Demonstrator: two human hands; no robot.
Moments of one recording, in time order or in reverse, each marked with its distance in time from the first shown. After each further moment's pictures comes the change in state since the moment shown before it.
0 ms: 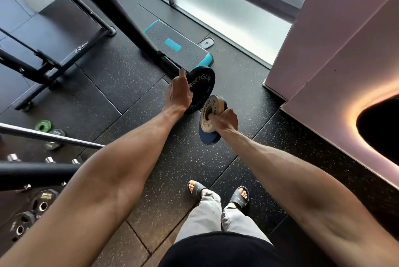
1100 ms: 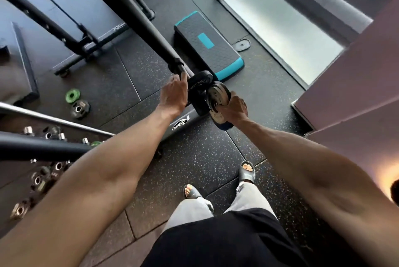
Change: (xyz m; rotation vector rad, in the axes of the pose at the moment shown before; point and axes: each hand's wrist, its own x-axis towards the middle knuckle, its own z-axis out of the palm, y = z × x) left_hand 0.080 -0.031 0.015 0.404 0.001 -0.135; right_hand 0.132 -0.088 -0.023 -0.274 -0.213 -0.486
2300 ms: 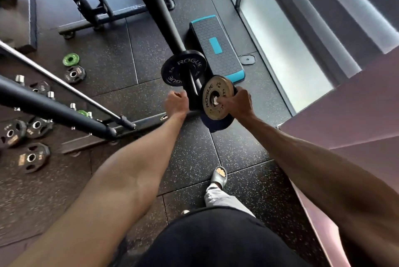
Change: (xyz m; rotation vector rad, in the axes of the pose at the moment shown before) left_hand -0.045 0.051 0.019 -0.877 0.062 -0.955; right_hand -0.021 -0.026 -0.077 0.008 -0.011 -0.162
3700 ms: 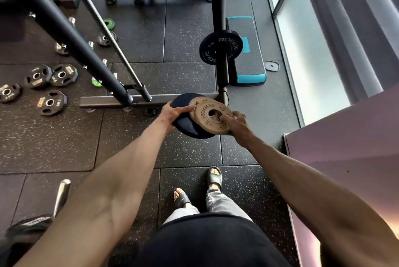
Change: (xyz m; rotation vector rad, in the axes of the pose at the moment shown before) left_hand -0.097 -0.150 -0.102 -0.773 -0.363 -0.324; right_hand -0.127 0.055 0.058 0.351 -0.432 0.263
